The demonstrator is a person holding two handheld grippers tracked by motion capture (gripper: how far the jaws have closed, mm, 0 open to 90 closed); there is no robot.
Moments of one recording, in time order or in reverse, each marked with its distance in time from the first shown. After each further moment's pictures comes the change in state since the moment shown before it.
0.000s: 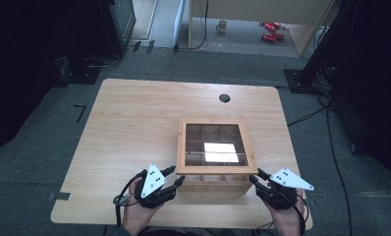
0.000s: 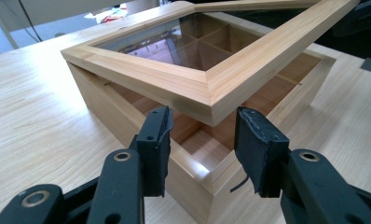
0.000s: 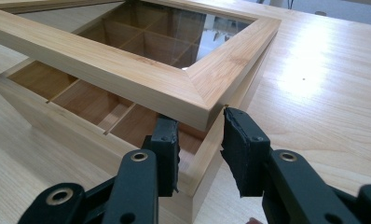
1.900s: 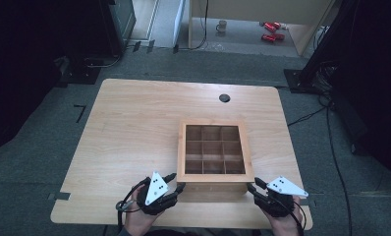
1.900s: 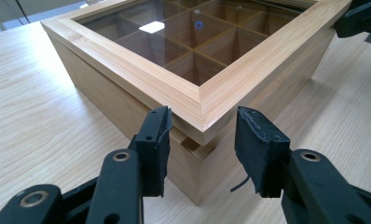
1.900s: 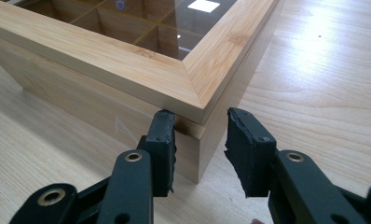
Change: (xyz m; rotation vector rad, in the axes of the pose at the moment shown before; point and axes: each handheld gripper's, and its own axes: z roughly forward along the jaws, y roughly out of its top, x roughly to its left) left arm -0.008 -0.023 0.007 0.037 -0.006 0.019; right arm 0.000 -0.031 0.007 0.075 0.006 0.013
